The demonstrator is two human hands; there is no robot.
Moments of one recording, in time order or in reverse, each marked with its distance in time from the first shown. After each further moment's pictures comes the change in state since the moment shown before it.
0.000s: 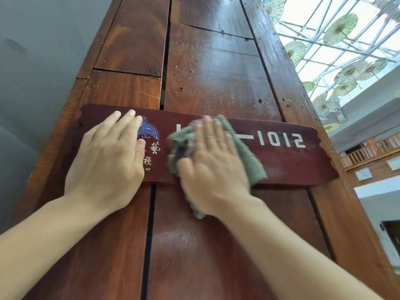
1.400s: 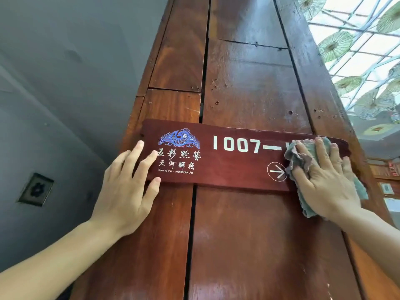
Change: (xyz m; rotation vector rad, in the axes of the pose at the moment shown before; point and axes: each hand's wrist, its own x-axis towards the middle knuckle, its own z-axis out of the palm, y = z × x) left_hand -0.060 -0.052 -0.031 0.044 -0.124 -0.047; right_hand -0.028 0.149 -0.037 -0.128 -0.102 0.310
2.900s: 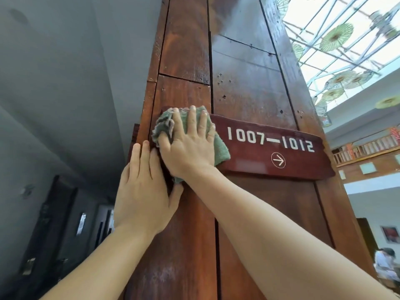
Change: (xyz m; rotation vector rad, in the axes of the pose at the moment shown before) left_hand -0.027 -0.010 0.000 -0.005 -0.058 -0.108; right_hand -0.024 -0.316 0.021 0.100 0.044 -0.241
